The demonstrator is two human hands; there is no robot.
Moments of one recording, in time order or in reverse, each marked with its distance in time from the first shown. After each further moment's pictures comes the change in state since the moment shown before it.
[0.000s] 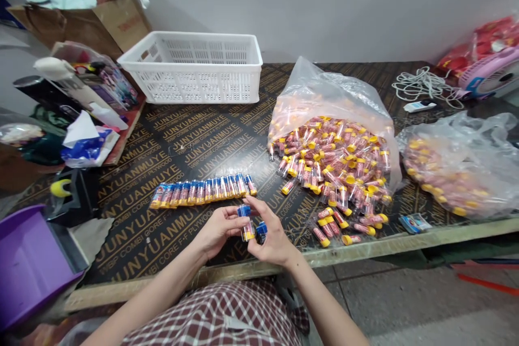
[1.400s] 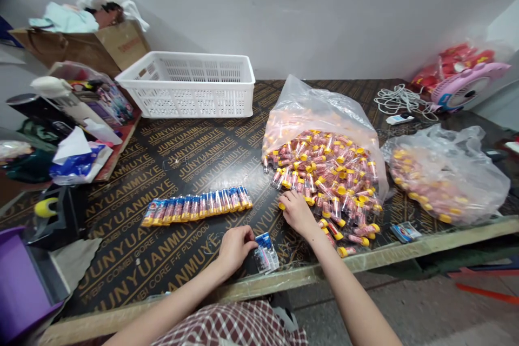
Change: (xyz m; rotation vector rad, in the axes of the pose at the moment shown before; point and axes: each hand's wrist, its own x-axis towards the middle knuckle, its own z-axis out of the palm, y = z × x) left_hand 0.042 -0.055 -0.003 1.275 0.190 0.323; right_hand 0.018 0.078 -0.094 -0.861 -0.059 0.113
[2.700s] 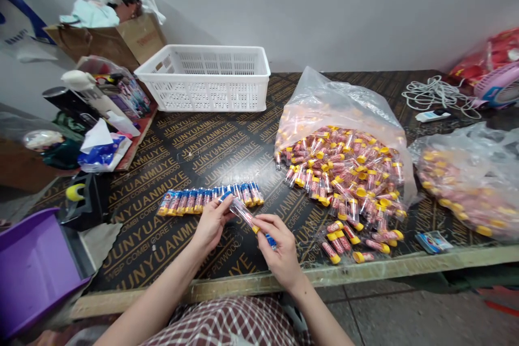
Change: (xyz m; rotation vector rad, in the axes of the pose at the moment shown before) left_hand 0.008 0.004 -0.075 -1.290 0.291 -0.241; right_hand -0.029 -0.128 0.000 0.704 0.225 0.069
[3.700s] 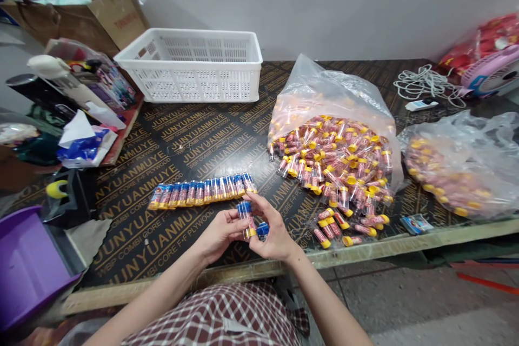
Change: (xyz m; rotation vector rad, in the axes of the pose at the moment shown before) left_hand -0.036 -0.011 0.014 0.017 -0.391 -0.347; right_hand 0.010 0.010 -0.004 0.273 -0.199 -0.060
